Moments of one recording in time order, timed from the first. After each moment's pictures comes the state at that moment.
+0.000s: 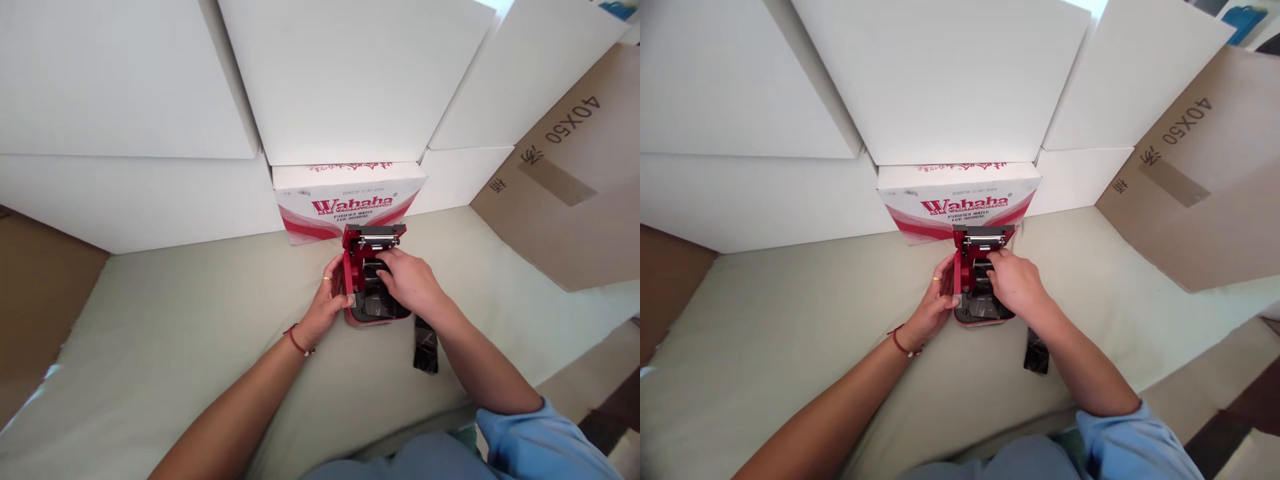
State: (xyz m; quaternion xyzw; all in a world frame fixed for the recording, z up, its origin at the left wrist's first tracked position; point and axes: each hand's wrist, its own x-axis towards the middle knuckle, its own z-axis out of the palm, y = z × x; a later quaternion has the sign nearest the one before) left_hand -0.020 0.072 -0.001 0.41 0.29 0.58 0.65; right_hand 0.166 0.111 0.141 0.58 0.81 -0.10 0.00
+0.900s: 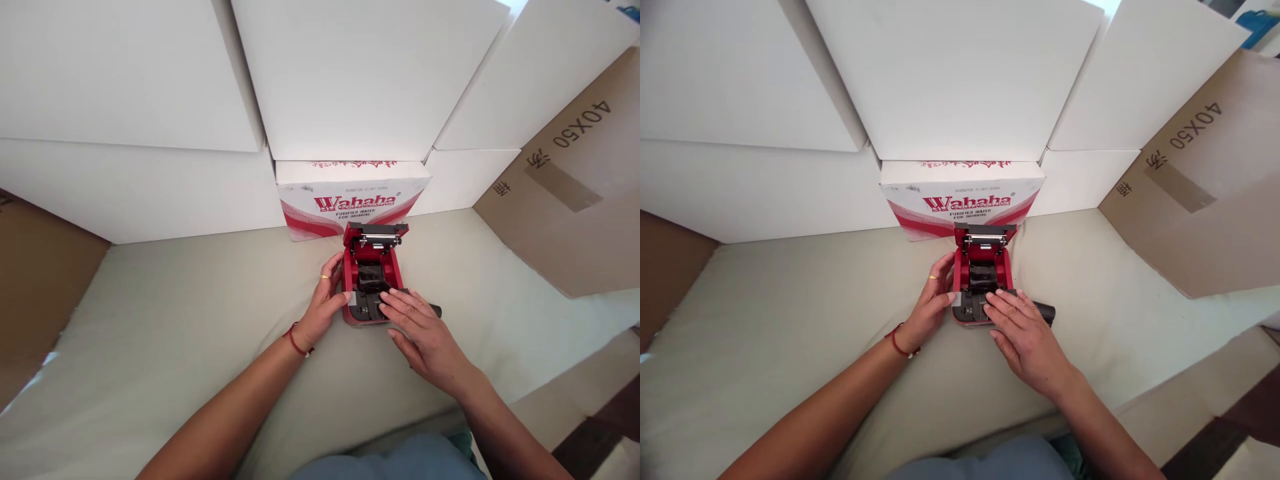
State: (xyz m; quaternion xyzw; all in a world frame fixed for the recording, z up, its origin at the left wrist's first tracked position) left_hand -0.022 0.062 0.008 0.49 0.31 0.59 0.56; right_hand 0.225 0.020 0.093 0.35 0.91 -0.08 -0.22
